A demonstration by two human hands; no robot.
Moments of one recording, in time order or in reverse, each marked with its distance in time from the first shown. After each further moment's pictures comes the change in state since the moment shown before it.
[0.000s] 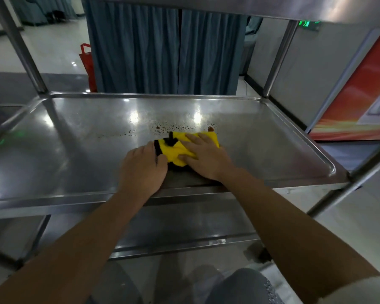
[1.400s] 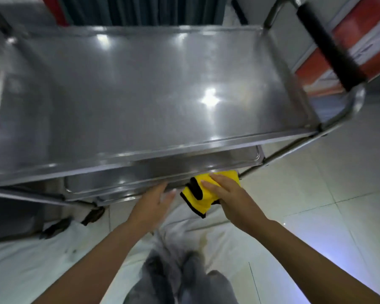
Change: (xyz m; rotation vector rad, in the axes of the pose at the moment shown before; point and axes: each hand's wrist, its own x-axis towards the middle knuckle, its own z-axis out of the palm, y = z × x) left_hand -0.062 0.101 -0.291 -0.402 -0.851 -0.290; right_hand -0.195 -0.141 -0.311 0.309 -0.187 0.124
